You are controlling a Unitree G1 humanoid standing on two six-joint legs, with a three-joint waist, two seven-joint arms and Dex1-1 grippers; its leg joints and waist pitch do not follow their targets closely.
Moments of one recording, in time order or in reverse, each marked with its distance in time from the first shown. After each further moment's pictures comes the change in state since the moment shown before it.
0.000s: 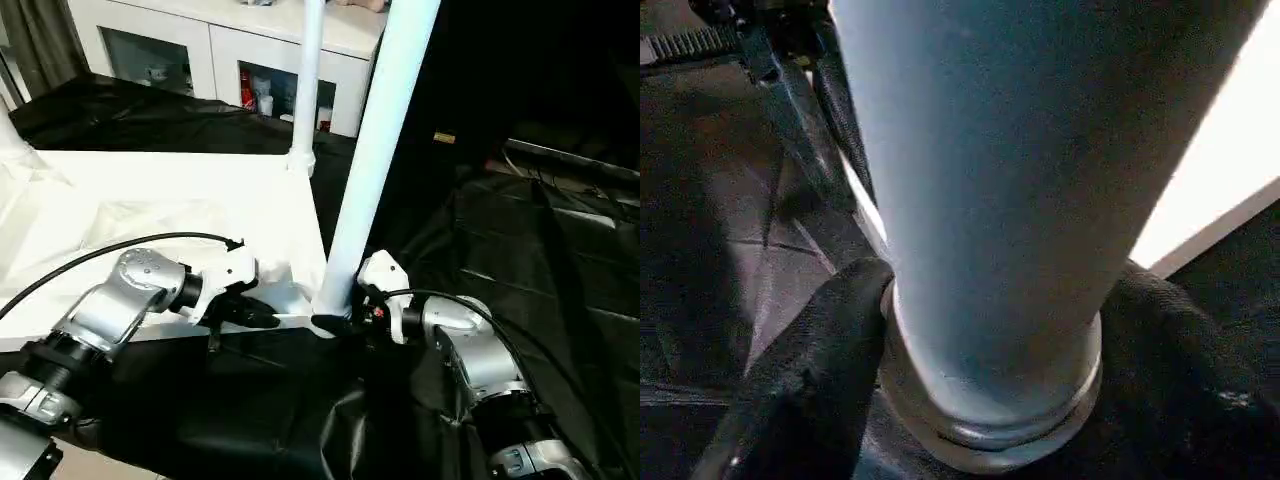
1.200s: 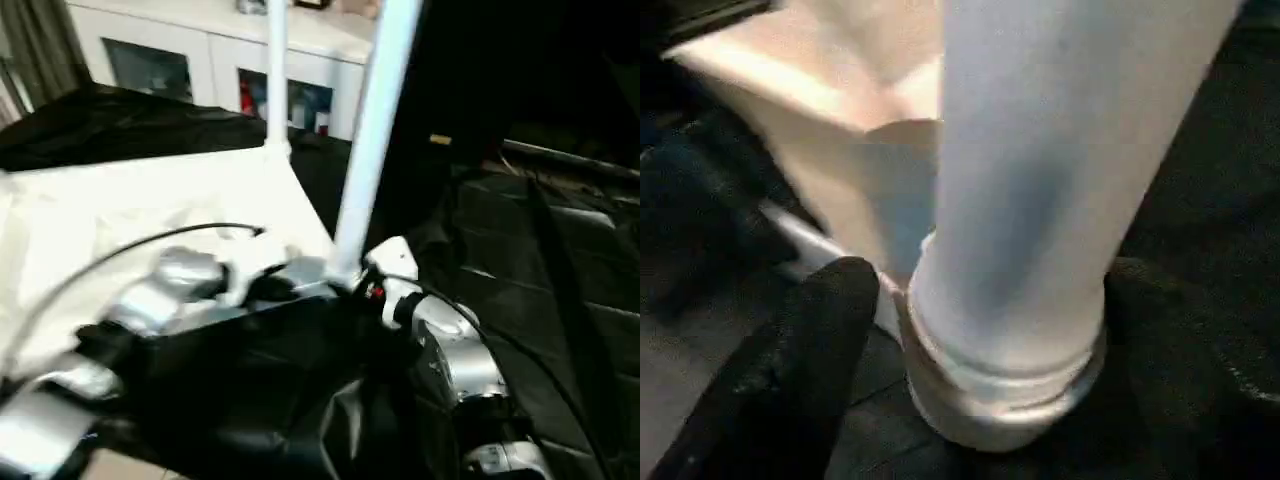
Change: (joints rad) left arm -0.057 -0.080 0.018 0.167 0.033 -0.126 0.108; right arm 0.003 0.061 -0.067 0.041 -0.030 -0.037 -0.182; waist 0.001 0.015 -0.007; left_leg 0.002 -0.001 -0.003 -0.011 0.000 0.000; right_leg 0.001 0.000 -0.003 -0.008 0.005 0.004
